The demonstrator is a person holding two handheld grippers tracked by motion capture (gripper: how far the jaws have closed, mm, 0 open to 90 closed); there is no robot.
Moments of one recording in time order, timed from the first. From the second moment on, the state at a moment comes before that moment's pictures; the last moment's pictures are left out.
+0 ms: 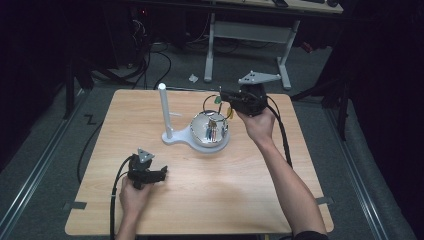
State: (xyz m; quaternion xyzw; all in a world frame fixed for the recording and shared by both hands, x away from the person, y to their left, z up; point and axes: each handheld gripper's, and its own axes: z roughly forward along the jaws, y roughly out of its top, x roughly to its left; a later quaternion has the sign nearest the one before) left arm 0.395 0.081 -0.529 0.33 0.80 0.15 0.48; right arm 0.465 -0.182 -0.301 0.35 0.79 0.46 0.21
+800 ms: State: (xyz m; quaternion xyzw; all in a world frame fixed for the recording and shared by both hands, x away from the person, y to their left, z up) left arm 0.395 0.081 -0.529 0.33 0.80 0.15 0.48; right arm 0.486 -0.168 -0.335 0.38 0.78 0.45 0.21
